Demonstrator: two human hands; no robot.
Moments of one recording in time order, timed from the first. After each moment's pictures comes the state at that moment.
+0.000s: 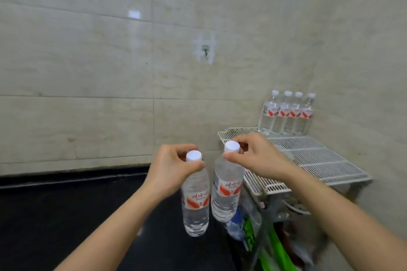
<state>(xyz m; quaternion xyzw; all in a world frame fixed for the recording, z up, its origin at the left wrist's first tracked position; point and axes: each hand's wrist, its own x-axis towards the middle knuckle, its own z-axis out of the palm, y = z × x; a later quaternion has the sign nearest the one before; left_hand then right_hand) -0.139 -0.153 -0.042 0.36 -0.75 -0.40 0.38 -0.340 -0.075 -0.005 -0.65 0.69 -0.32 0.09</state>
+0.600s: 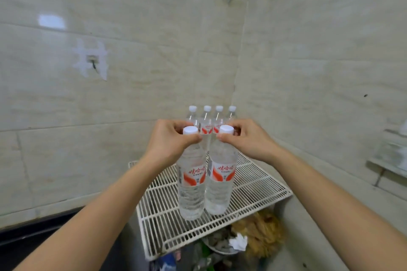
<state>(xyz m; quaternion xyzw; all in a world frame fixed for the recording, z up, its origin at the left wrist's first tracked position) -0.461 -0.166 0.030 0.22 -0.76 -0.46 0.41 -0.618 -0.039 0.051 -0.55 0.73 -0.41 0.02</state>
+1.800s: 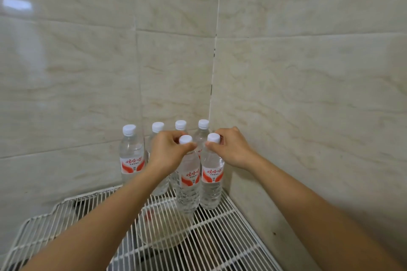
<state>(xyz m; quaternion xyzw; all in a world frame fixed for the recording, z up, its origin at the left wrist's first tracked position) -0.791 -0.283 -0.003 0.29 -0.78 -0.40 0.39 -0.950 -0.194 0.001 -0.52 0.78 -0.35 0.00</state>
